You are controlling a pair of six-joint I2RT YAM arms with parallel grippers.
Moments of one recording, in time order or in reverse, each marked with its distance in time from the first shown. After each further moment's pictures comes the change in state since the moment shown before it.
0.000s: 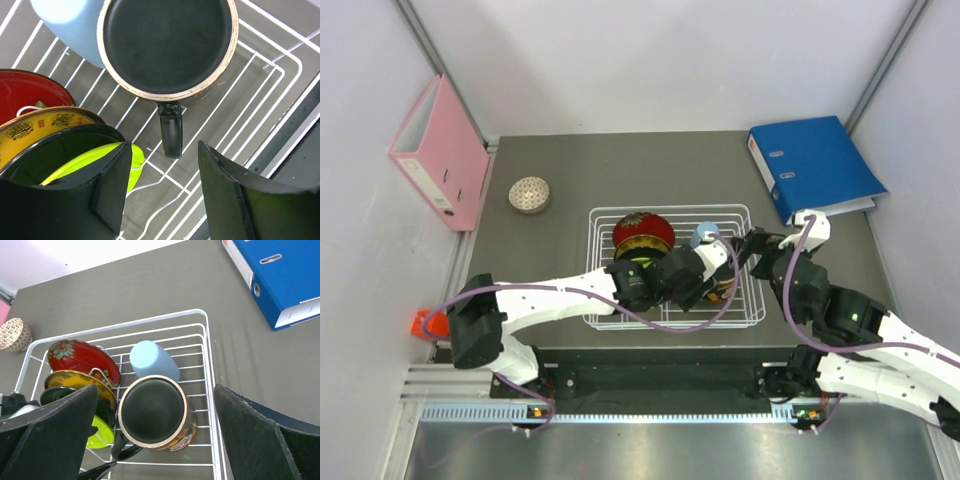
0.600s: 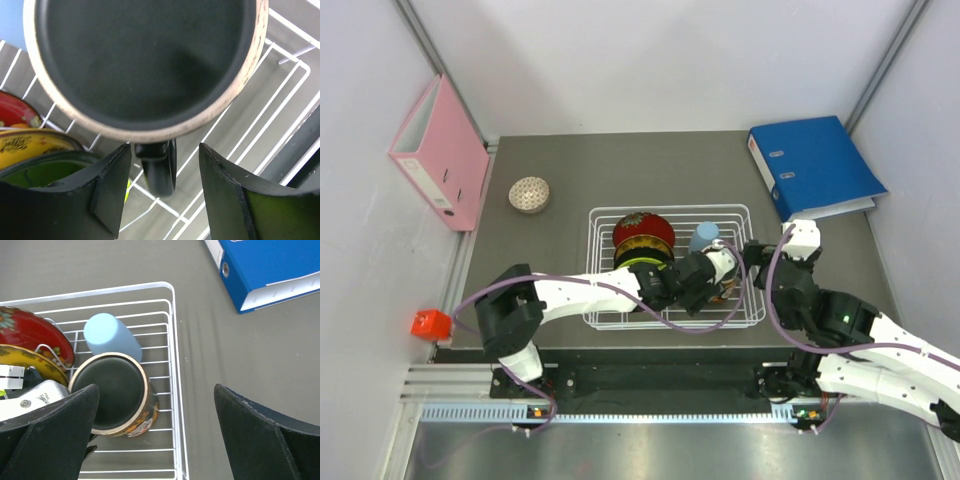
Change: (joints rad) left arm 0.019 0.163 0.000 0.063 0.052 0.001; right arm -0.003 -0.015 -0.077 -0.104 0.025 -0.017
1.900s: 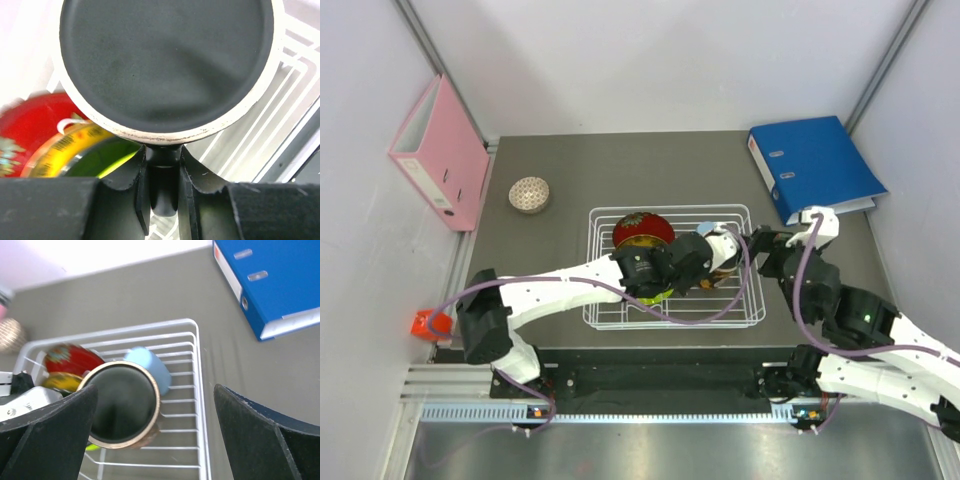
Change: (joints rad) left arm 0.011 -0.092 0.156 -0.200 -0.051 0.129; right arm 0.001 -0.006 0.116 0.050 -0.012 -0.055
